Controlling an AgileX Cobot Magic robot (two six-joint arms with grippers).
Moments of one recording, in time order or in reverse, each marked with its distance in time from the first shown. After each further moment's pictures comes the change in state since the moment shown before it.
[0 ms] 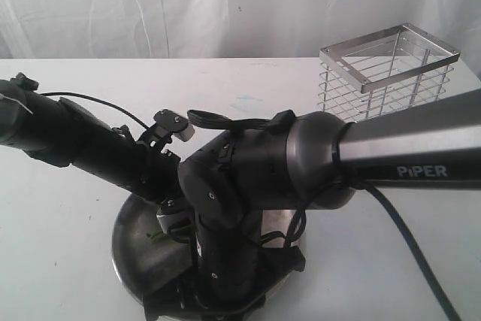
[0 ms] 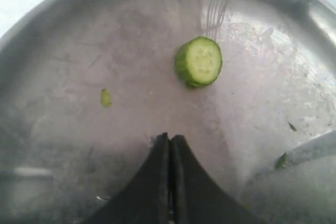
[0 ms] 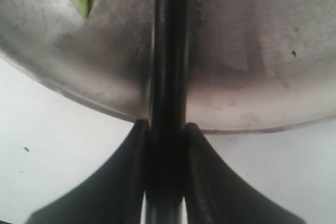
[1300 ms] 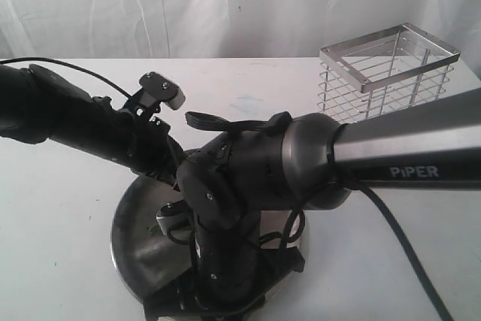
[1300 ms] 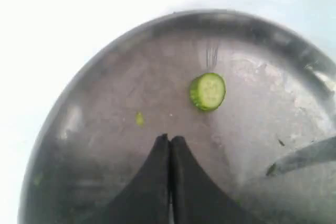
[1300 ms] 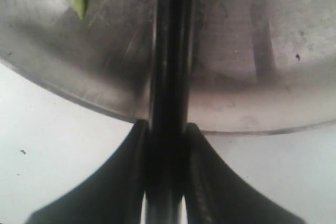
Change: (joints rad) left arm -0.002 -0.195 0.015 0.059 -0.056 -0.038; right arm 0.000 0.008 -0.006 0.002 0.007 -0.017
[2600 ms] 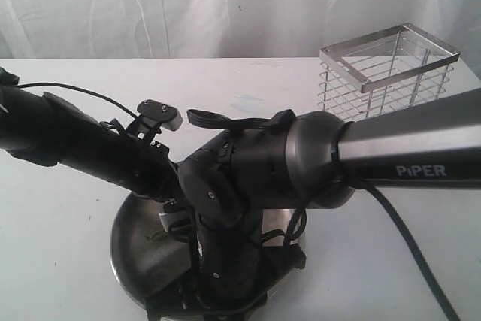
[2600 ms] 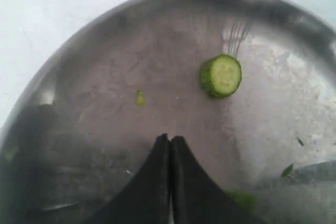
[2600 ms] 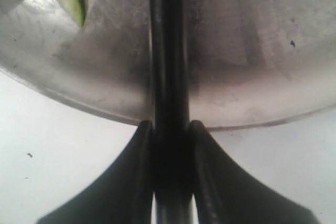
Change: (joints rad) left arm 0.000 0.096 0.035 -0.101 -0.039 -0.041; right arm 0.000 -0.012 0.000 -0.004 0.009 -0.010
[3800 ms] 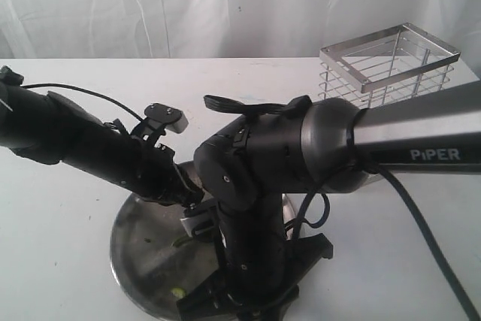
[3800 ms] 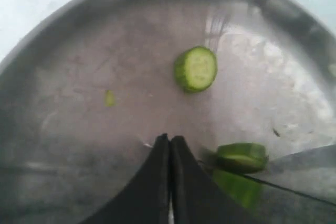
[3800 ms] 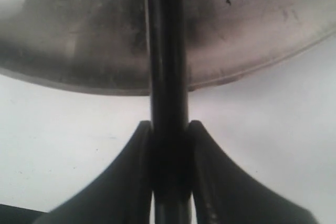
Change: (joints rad) left arm 0.000 0.011 -0.015 0.029 0.081 -0.018; right arm -0.045 -0.016 0.002 -0.020 0.160 -0.078
